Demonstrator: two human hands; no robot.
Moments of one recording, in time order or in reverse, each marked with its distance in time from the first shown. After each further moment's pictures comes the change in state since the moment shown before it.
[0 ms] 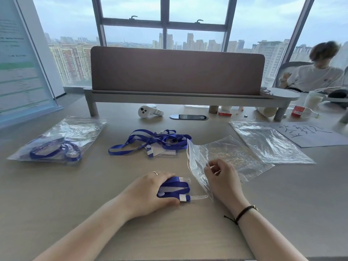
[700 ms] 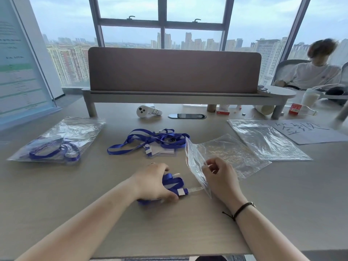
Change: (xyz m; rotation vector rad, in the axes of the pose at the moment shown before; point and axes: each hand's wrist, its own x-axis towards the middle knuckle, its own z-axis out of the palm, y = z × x) left_hand 0.026 0.023 -0.019 0.073 -0.212 -0.290; right_hand -0.002 0.001 -0.002 0.009 -0.021 0.004
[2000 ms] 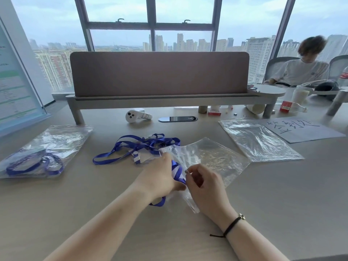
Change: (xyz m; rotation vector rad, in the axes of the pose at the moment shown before) left_hand 0.018 0.060 -0.009 -0.095 0.167 -0.010; right_hand -0.018 -0.012 0.002 0.120 0.038 -0.255
